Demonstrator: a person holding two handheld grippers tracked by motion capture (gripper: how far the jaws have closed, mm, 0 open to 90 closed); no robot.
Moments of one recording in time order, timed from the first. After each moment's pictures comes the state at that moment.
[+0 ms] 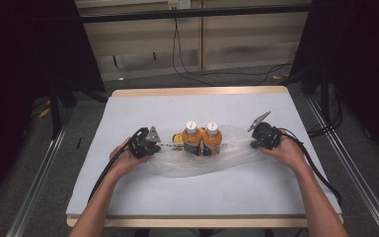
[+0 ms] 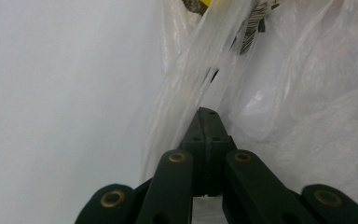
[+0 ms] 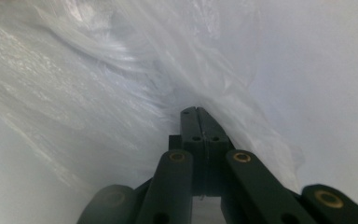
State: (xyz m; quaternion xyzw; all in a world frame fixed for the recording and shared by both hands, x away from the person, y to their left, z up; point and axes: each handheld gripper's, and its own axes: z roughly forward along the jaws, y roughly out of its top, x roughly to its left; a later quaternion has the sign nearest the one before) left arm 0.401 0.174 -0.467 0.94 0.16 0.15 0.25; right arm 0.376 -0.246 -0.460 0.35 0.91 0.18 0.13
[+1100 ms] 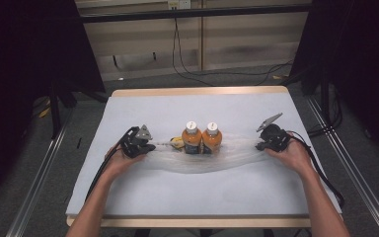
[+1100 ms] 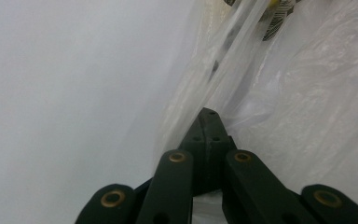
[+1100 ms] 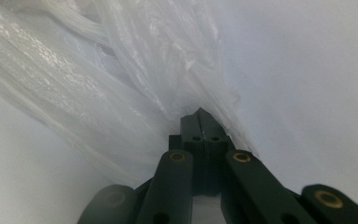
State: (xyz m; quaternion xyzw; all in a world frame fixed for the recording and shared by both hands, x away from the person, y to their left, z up) left arm 0.407 0.198 -0.470 0.93 0.20 0.13 0.28; right arm 0.366 -0.267 -0.462 0.38 0.89 0.21 0.12
